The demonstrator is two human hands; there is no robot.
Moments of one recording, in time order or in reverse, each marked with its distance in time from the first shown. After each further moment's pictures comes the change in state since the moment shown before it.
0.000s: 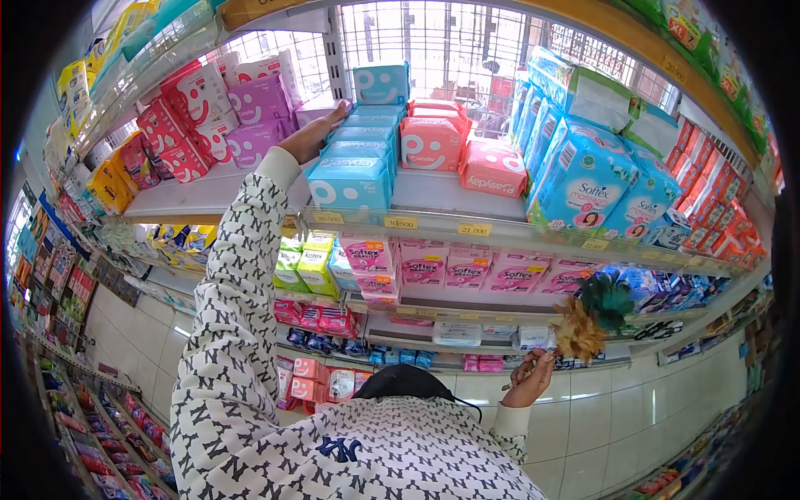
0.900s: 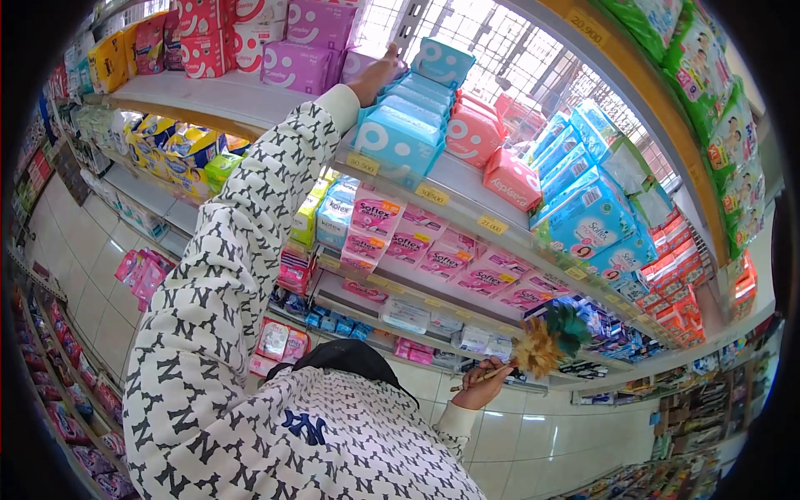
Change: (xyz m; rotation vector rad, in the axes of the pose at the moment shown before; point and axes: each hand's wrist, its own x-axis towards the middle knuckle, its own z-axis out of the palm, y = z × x) left_hand 0.039 -0.032 -0.001 -0.420 0.325 0.152; right_hand -0.034 0.001 0.000 -0.032 -0.001 0.006
